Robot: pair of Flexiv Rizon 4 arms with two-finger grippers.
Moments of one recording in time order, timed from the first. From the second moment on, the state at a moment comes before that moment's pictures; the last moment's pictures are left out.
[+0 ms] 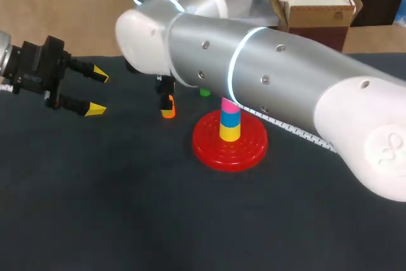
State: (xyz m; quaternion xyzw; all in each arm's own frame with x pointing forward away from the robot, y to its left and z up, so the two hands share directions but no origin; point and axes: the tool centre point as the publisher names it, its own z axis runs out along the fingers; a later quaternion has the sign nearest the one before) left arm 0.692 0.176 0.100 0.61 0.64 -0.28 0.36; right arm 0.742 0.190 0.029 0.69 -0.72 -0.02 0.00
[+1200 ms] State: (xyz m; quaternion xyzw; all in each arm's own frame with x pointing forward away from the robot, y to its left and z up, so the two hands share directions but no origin) left arm 0.692 0.176 0.100 0.61 0.64 -0.28 0.36; right arm 0.757 0.192 0.026 0.69 -0.73 0.00 -0.02
